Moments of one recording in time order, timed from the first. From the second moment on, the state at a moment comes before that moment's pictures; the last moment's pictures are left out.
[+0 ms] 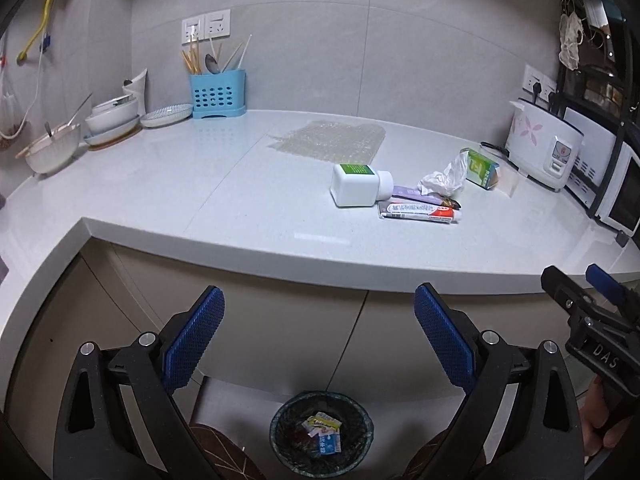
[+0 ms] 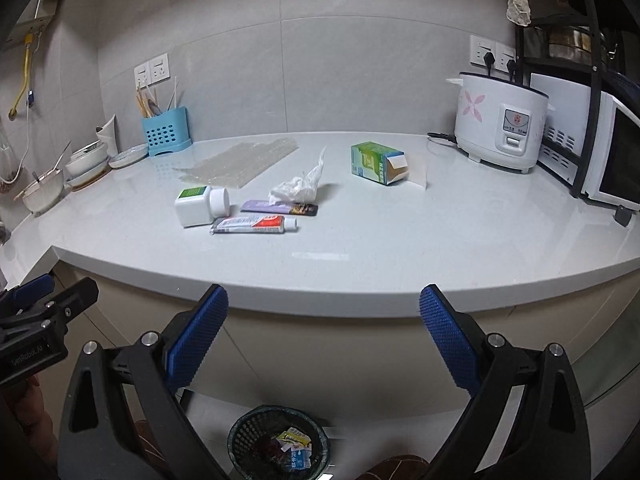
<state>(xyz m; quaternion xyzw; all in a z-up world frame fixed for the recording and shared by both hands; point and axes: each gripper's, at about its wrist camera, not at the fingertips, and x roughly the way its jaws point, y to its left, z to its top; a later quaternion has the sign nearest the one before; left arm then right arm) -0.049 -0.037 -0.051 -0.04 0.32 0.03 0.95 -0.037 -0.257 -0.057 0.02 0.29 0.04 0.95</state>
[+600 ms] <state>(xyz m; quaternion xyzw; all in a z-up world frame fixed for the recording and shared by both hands) 0.073 -0.056 -0.051 -0.03 0.35 0.06 0.93 0.070 -0.295 -0.040 -0.01 0.31 0.08 0.95</state>
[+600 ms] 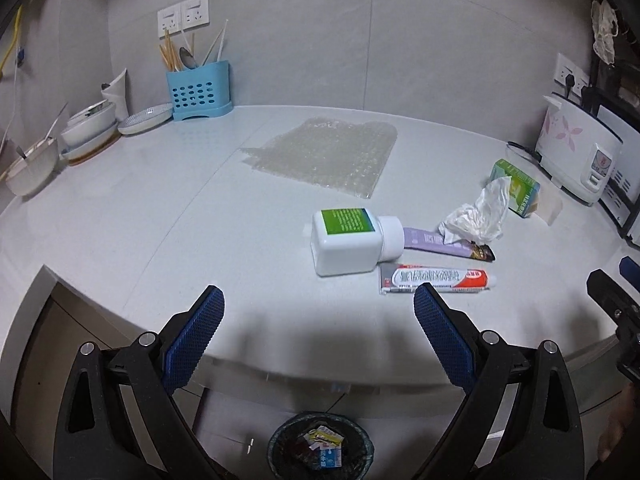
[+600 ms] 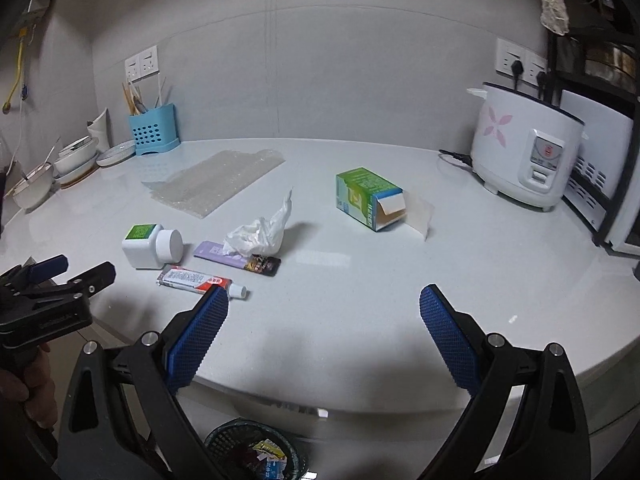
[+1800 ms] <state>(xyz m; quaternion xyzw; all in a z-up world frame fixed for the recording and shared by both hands) 0.187 -0.065 -0.089 -0.03 0.42 0.07 0.90 0.315 -0.308 -0.081 -0.07 0.48 0.06 0.87</state>
